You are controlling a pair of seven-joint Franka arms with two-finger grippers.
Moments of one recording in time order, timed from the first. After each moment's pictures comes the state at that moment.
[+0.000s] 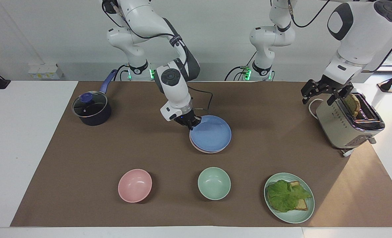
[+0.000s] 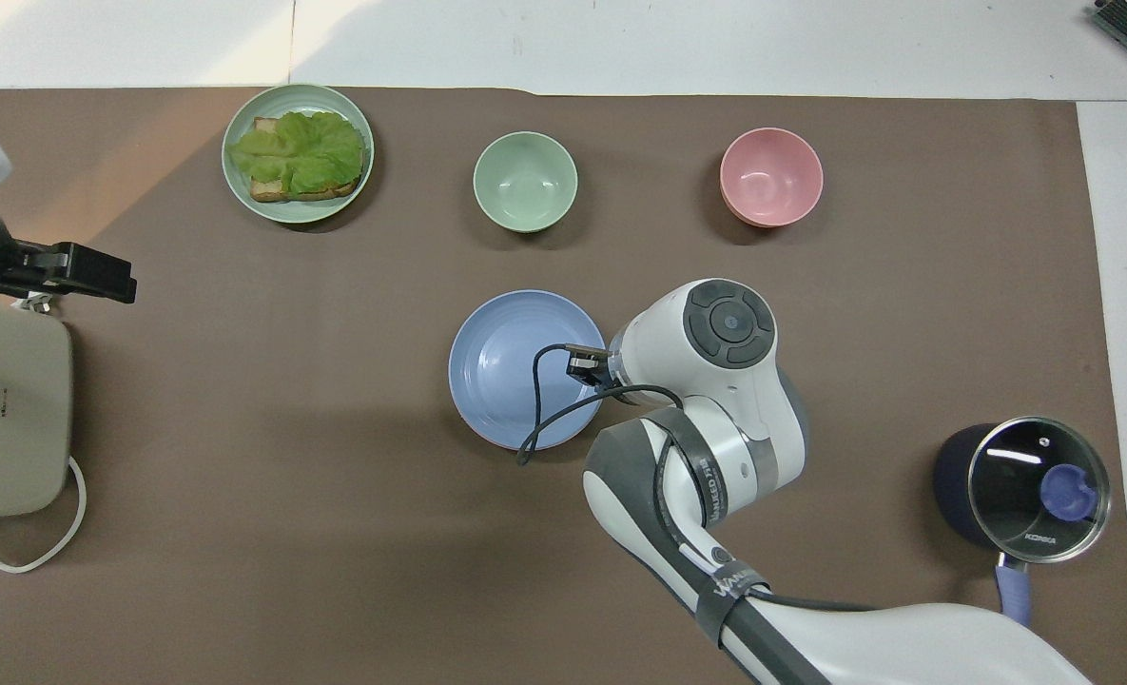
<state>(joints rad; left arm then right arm) -0.07 0.05 0.00 -1.58 -0.02 1.65 0.05 0.39 0.29 0.12 -1.94 0.19 2.27 0.64</state>
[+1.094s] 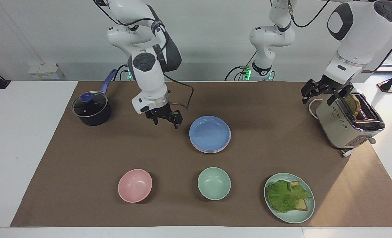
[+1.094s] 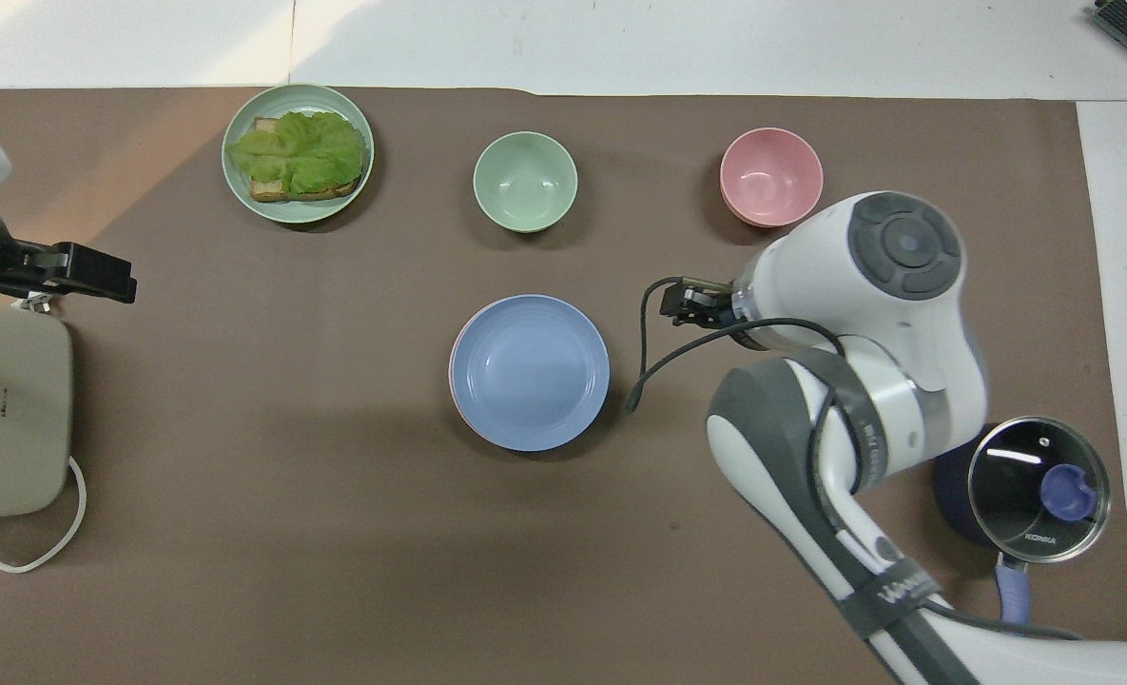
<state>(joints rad) -0.07 0.05 0.00 -1.58 -0.02 1.65 0.05 0.21 0.15 0.10 -1.84 0.03 2.06 0.59</state>
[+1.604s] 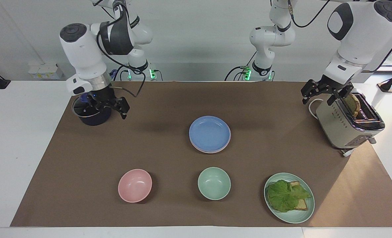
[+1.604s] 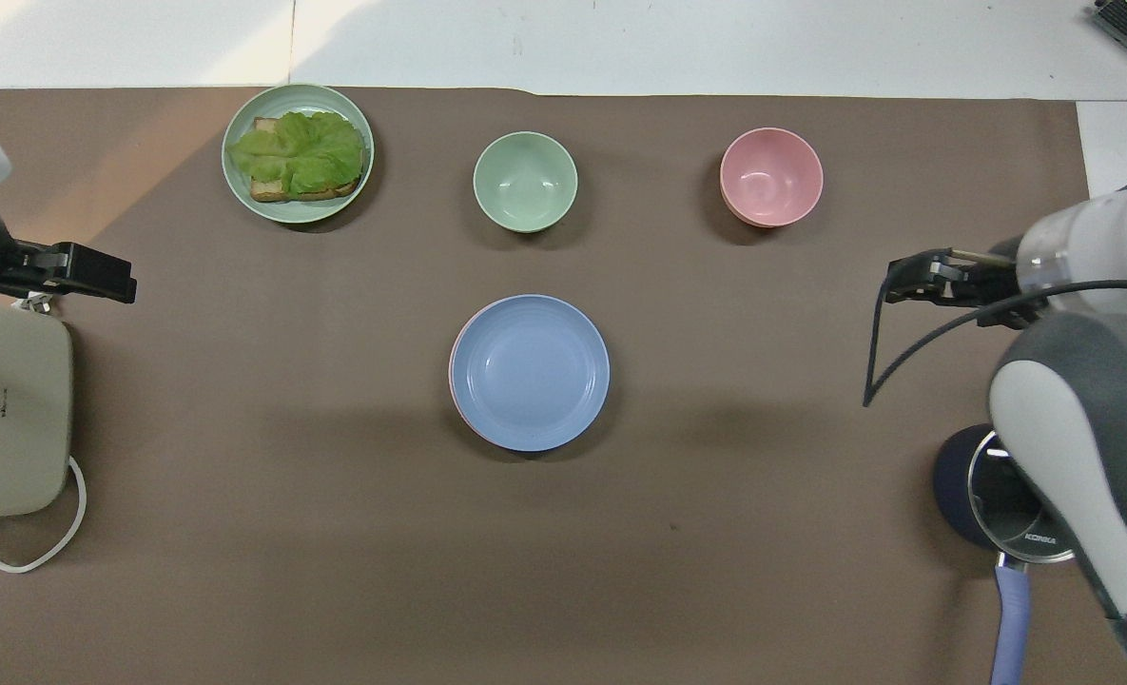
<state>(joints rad) -0.07 0.05 0.00 -1.58 -0.02 1.65 0.05 -0.07 -0.01 0.10 -1.81 0.01 1.86 0.27</state>
